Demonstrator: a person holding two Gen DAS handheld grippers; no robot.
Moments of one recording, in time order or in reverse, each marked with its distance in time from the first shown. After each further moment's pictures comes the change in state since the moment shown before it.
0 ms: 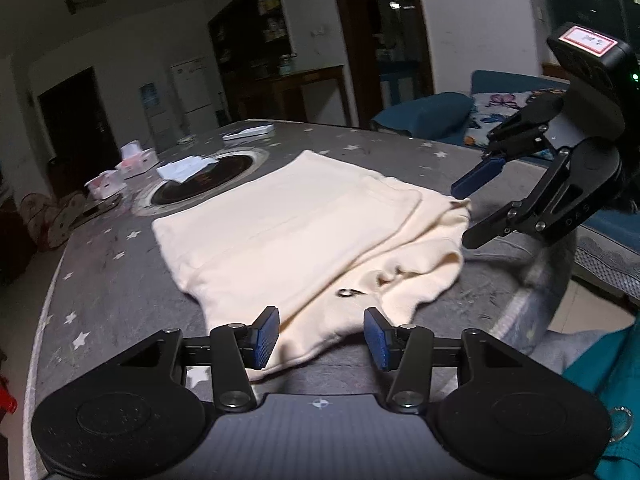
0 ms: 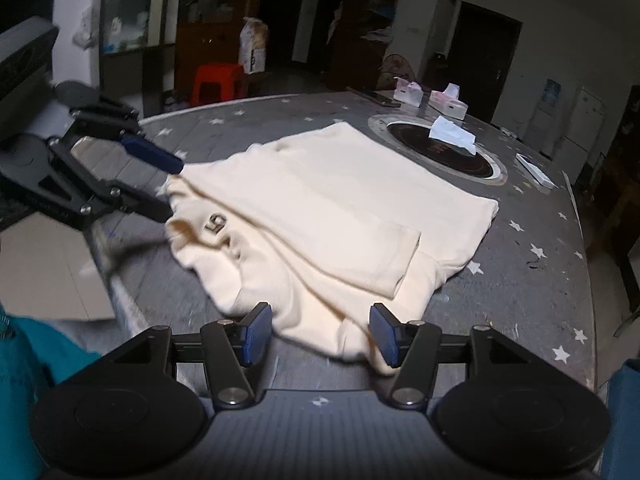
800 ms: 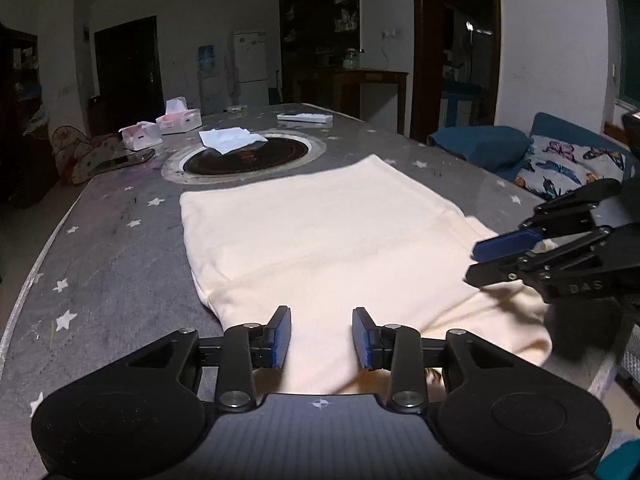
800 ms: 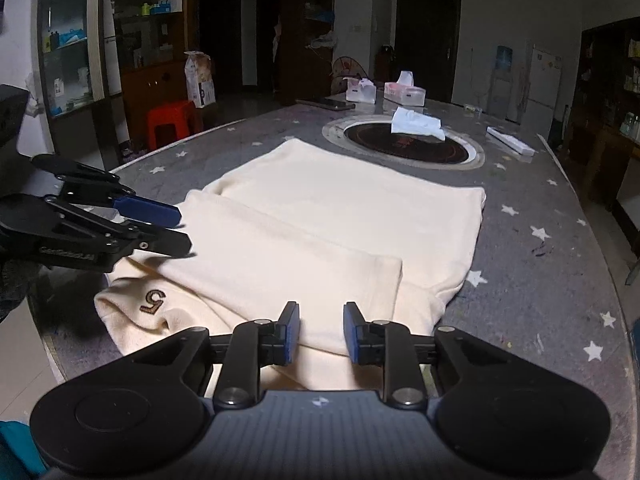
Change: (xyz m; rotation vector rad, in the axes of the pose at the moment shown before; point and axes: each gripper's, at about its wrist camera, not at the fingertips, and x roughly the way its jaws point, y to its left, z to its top) left arm 0.055 0.045 0.018 -0.255 0.028 0.067; right arm 0.057 -0.029 0.022 0.243 -0.050 -0.040
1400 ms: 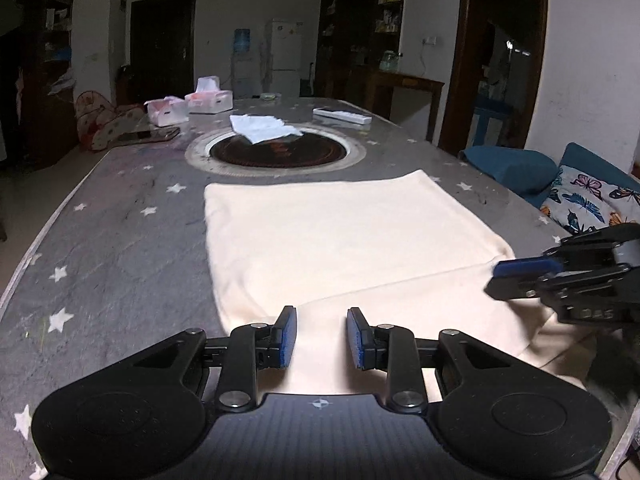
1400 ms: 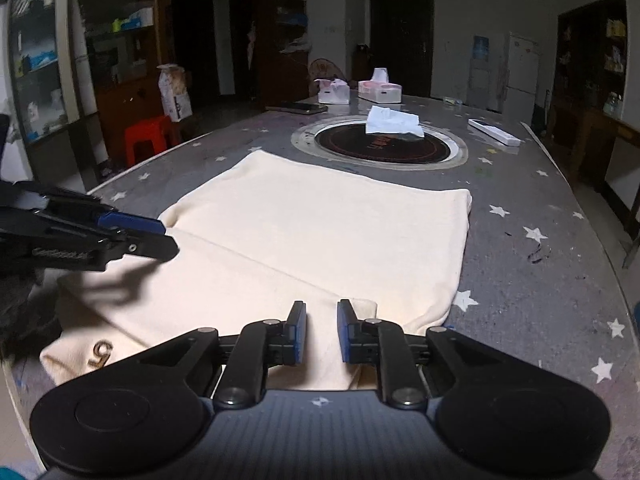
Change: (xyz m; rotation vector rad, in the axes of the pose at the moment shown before) left arm 0.034 0.033 0.022 -0.152 0.011 0.031; right arm 0.025 -0.023 0.019 0.063 -0.020 -0.032
